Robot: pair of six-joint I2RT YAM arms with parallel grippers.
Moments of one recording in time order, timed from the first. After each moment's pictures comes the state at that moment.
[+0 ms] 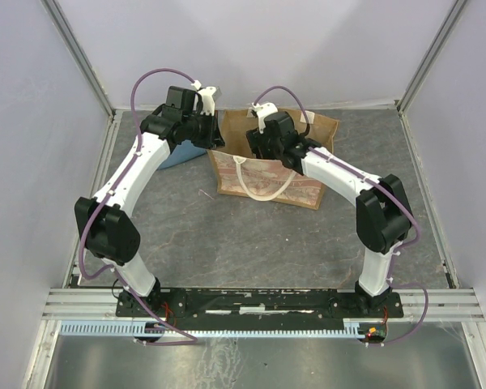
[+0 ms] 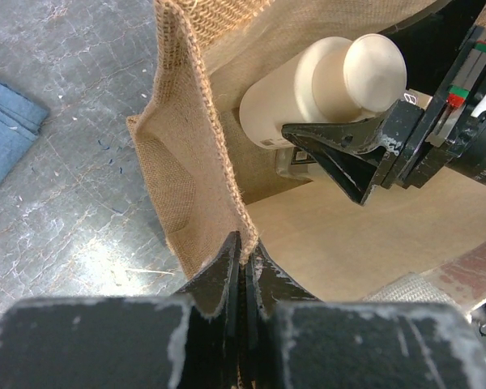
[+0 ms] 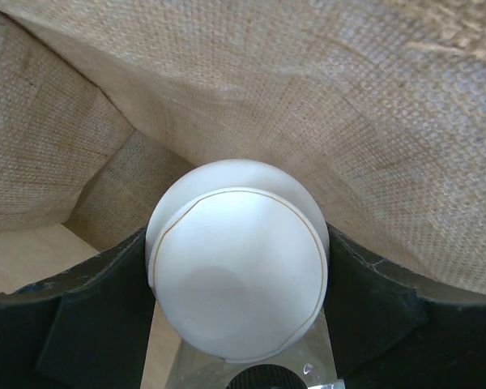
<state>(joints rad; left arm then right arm) -0.33 1.70 1.67 -0.69 0.34 -0.11 0.59 1.87 1.50 -0.22 0.16 0.04</state>
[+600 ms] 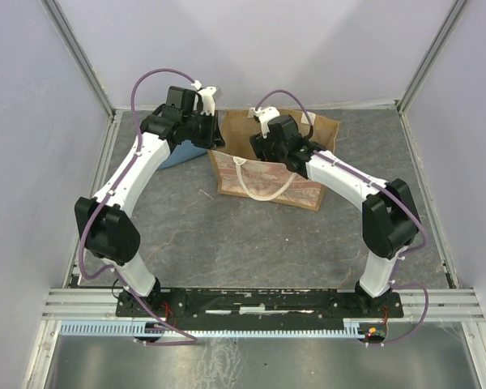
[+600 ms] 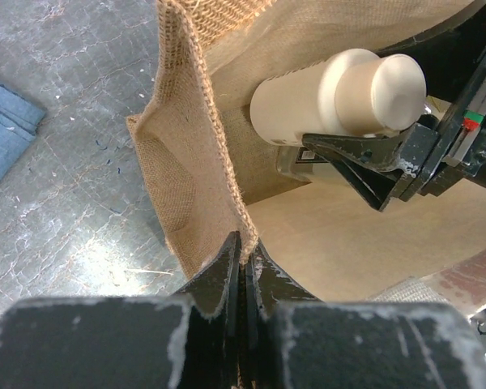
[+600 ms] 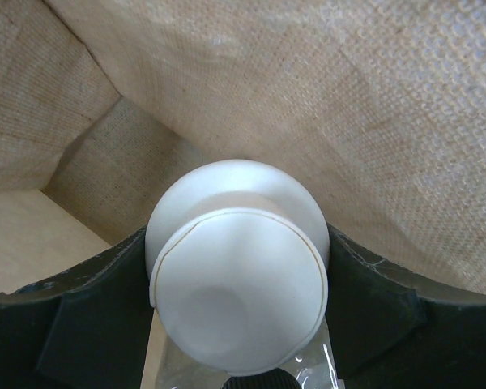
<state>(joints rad) -0.33 1.70 1.67 -0.69 0.35 -0.11 0.59 1.82 1.45 -0.24 0.16 -0.01</state>
